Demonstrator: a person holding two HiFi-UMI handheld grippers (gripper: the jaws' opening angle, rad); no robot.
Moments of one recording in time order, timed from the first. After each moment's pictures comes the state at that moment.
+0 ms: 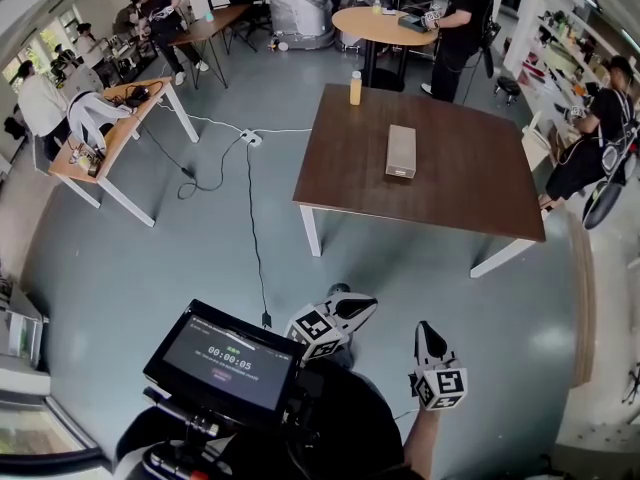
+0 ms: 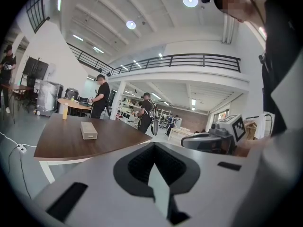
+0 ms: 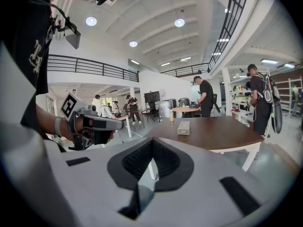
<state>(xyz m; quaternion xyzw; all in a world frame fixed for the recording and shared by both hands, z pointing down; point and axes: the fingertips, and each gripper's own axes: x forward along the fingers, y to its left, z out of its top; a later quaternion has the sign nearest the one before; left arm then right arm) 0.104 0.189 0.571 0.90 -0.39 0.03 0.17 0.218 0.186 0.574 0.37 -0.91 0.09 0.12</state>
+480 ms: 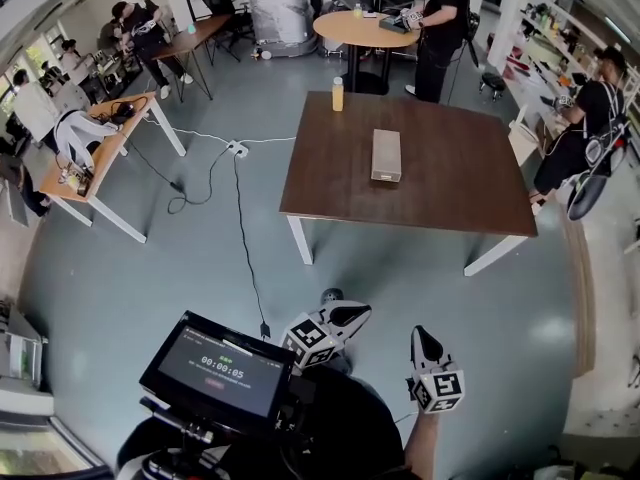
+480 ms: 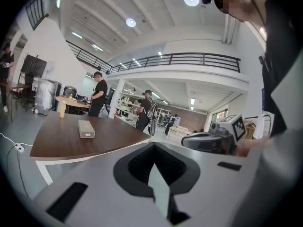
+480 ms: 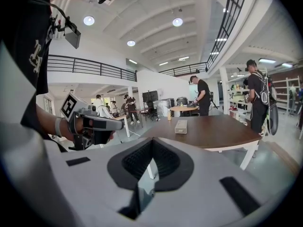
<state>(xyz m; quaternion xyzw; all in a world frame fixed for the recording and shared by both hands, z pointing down) 0.118 0.175 0.574 0.91 -0.38 0.04 0.18 0.233 0.174 0.576 0.38 -0.91 0.10 0.13</state>
